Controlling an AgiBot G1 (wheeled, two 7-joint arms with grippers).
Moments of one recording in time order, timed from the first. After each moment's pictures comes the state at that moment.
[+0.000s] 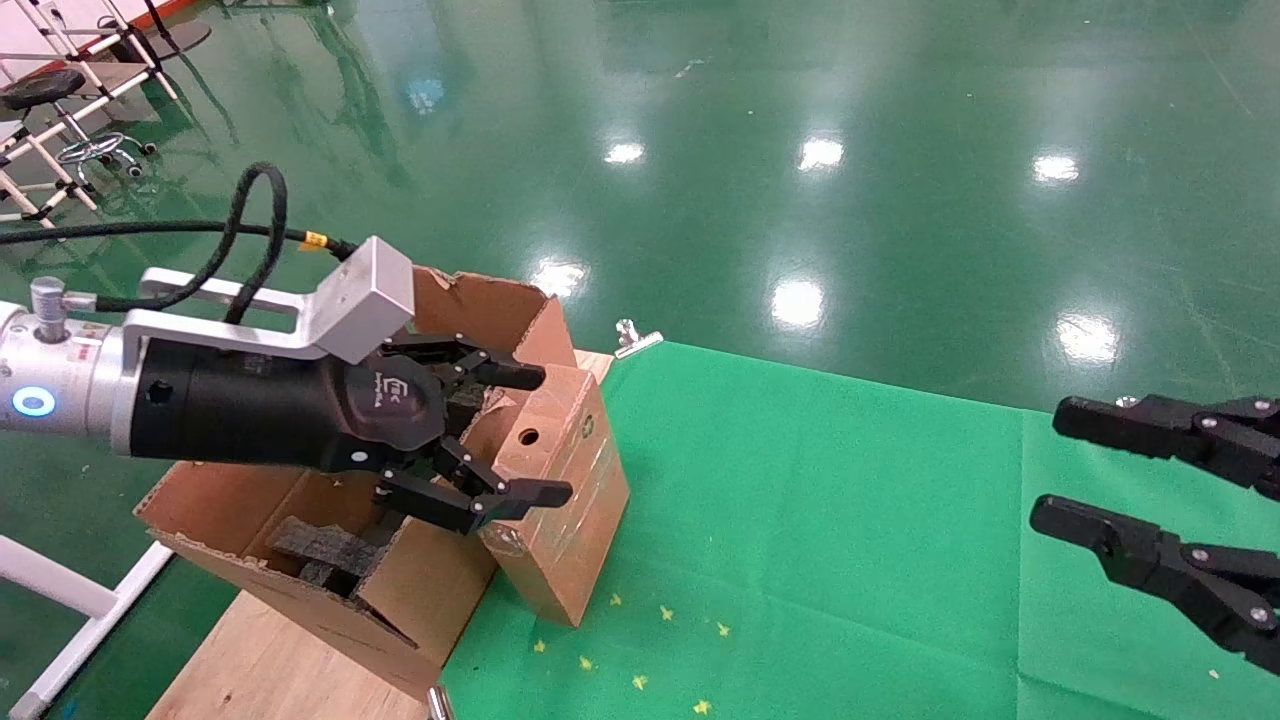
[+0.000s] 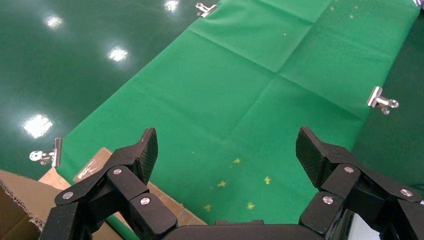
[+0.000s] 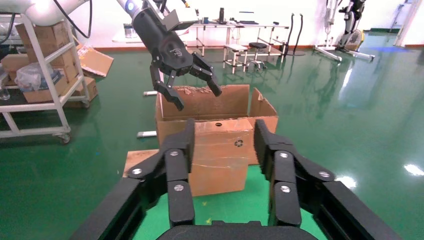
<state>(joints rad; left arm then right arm) -1.31 0.43 0.41 -1.33 1.12 1.46 -0.56 1.07 -0.56 -0.36 1.22 -0.65 -1.43 0.13</state>
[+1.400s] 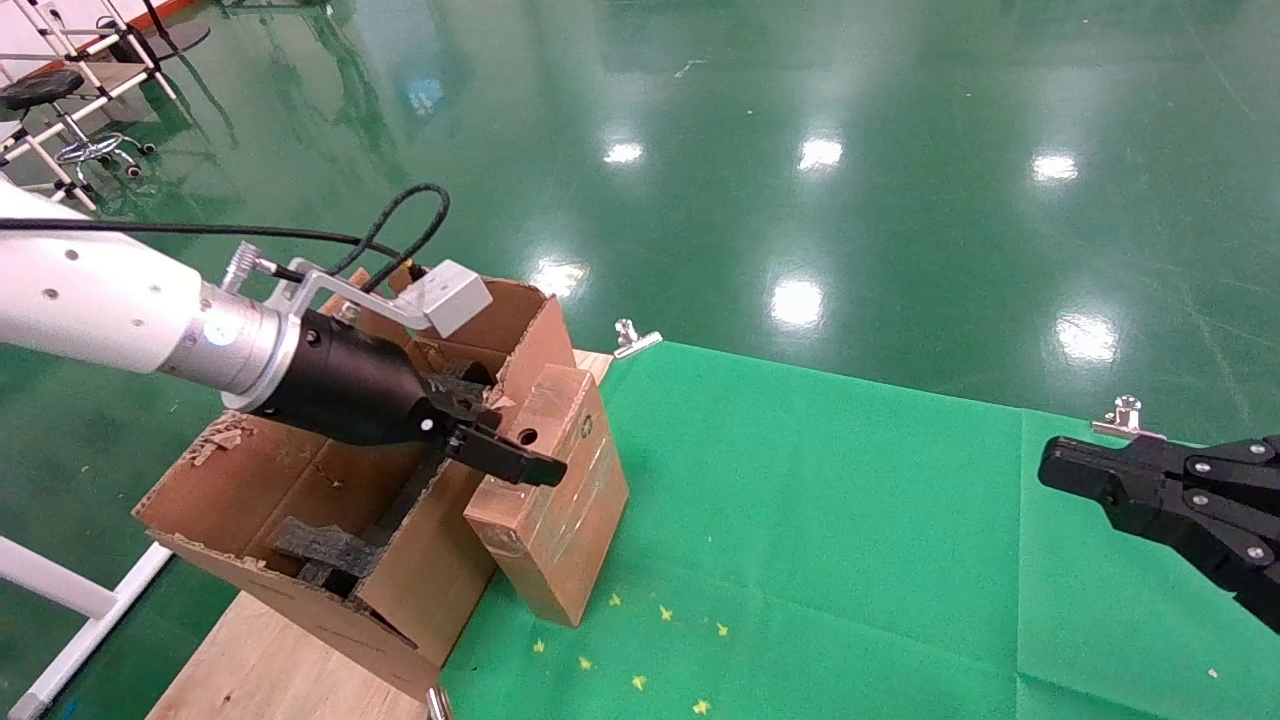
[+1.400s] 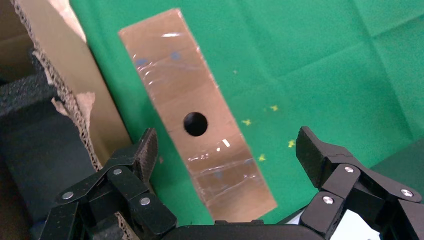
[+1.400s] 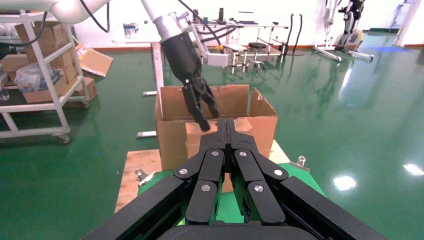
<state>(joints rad) -1.62 0.62 0.70 -1.25 1.64 1.56 -1.27 1.07 -0.56 -0.36 1.22 -0.65 -1.43 0.13</state>
